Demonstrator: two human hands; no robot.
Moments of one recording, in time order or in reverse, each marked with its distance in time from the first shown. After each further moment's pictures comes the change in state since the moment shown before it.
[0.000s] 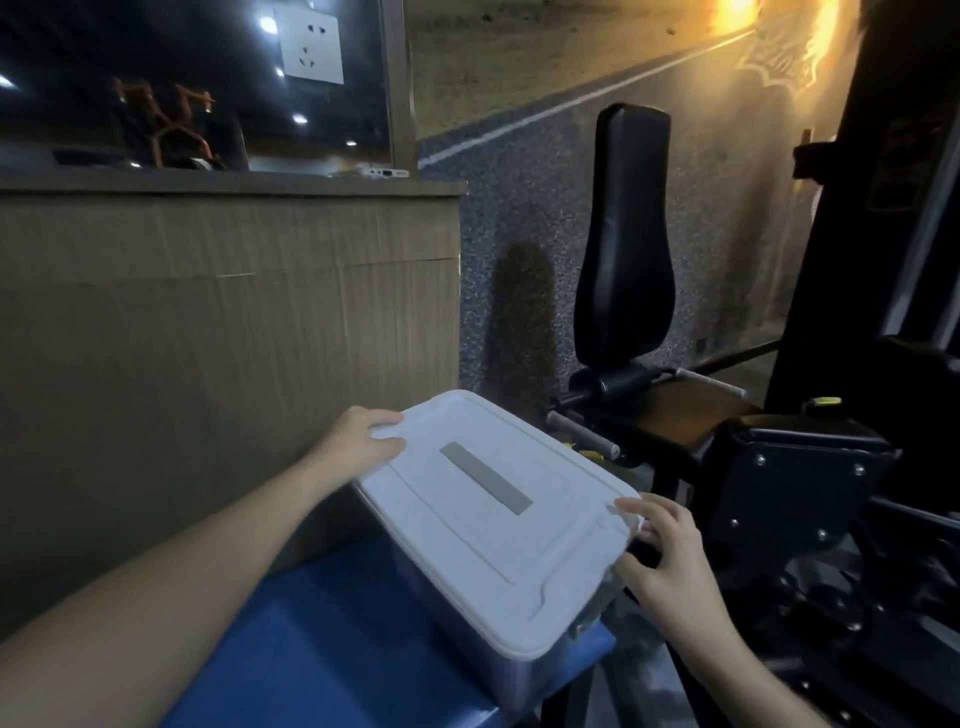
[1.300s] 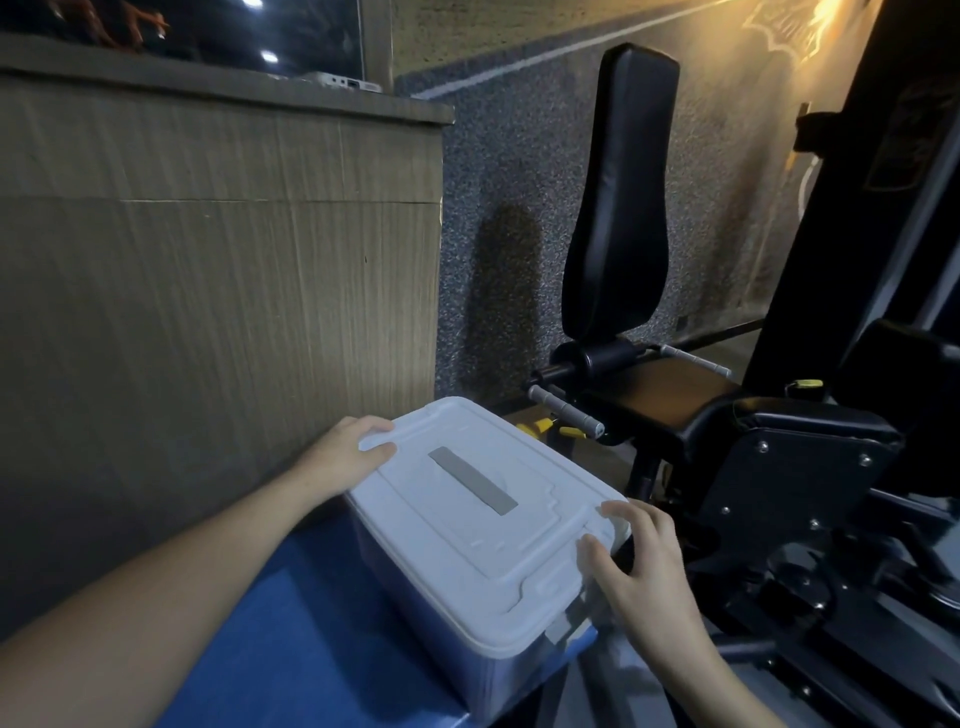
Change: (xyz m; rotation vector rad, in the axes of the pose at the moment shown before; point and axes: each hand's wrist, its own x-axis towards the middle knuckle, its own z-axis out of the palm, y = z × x) left_hand 0.045 -0.055 0.073 0.000 -0.051 0.033; right_hand 0.010 0.026 0.025 -0.124 0.002 0.089
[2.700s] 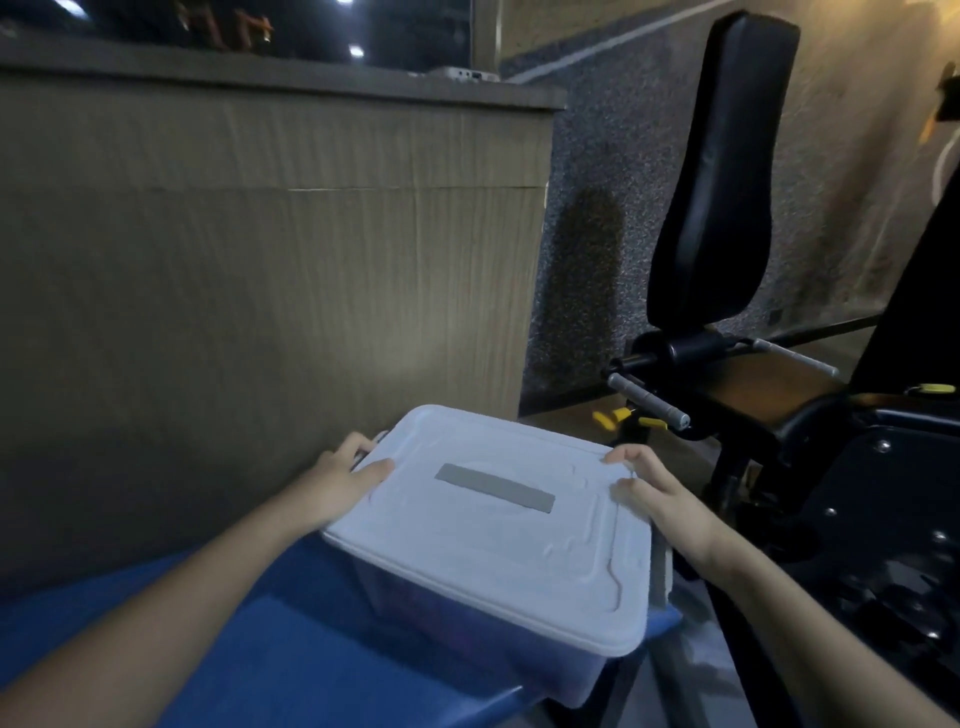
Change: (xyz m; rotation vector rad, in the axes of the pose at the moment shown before) left_hand -0.113 -0.065 -0.067 -0.034 -0.031 -0.312; right_hand 0.052 -0.030 0.034 0.297 -0.563 0.073
